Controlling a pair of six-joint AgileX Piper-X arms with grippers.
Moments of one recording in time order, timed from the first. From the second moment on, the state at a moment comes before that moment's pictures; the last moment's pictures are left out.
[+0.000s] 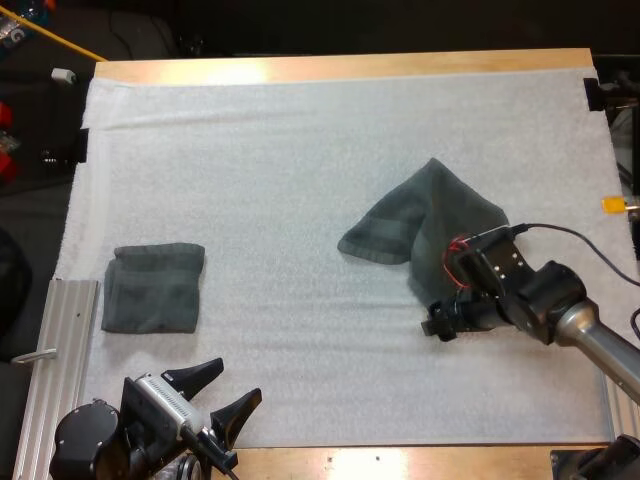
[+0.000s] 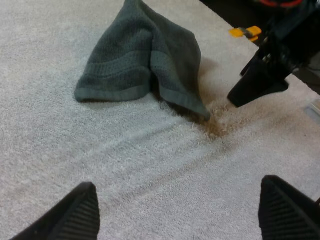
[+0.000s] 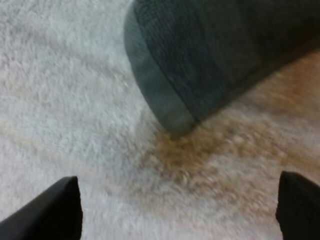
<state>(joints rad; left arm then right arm) -0.04 0.02 -0.53 1.11 0.71 -1.77 0.60 1.26 -0.78 0.83 -0.03 -1.66</state>
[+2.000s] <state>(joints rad) -0.04 0.02 -0.53 1.11 0.71 -1.77 0.60 1.46 -0.69 0.52 -0.02 -1.50</state>
